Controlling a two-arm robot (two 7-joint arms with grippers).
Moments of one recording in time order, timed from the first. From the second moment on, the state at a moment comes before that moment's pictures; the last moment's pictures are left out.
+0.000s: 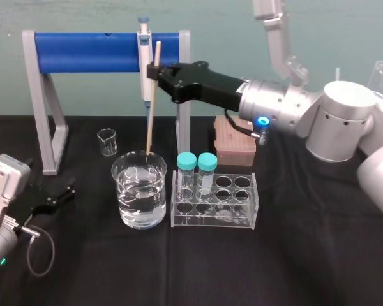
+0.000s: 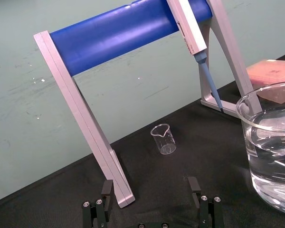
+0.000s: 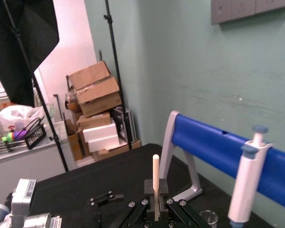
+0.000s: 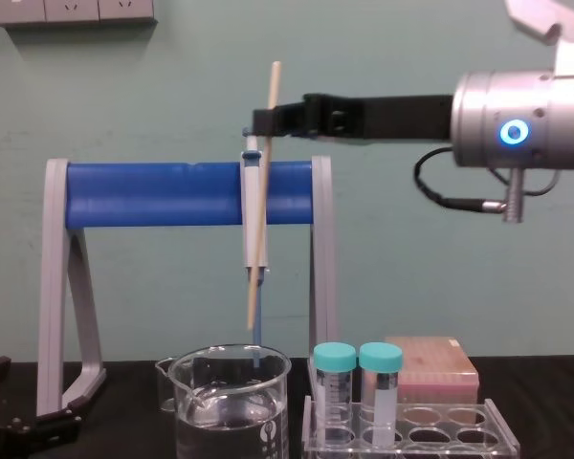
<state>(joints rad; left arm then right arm) -0.20 0.60 0.45 -1.41 -0.25 -0.12 0.03 0.78 0.38 -0.66 -1.33 0.77 0.23 0.55</state>
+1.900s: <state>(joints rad) -0.20 0.60 0.45 -1.41 -0.25 -0.12 0.03 0.79 0.24 -0.68 -1.08 0.60 0.18 0.66</state>
